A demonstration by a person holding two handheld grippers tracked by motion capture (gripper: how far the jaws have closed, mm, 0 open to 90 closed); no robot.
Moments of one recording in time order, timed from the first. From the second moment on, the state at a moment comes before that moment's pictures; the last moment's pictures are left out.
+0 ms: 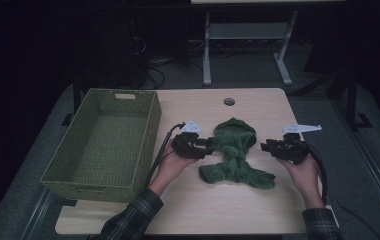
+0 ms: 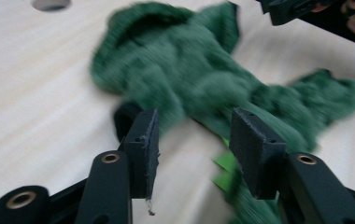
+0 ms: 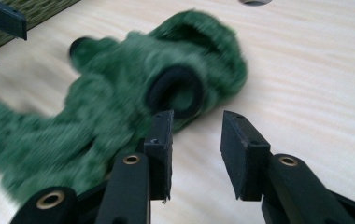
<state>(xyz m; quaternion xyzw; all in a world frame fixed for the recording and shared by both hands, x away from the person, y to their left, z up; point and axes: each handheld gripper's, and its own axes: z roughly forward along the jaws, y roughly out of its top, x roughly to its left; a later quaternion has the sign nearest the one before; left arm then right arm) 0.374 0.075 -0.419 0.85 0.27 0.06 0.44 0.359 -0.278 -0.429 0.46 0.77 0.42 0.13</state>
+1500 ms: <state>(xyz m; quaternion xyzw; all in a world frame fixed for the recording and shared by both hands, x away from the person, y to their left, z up) 0.289 0.118 -0.478 0.89 0.23 0.10 0.38 0.297 -0.146 -0.433 0.29 0.85 0.45 0.07</state>
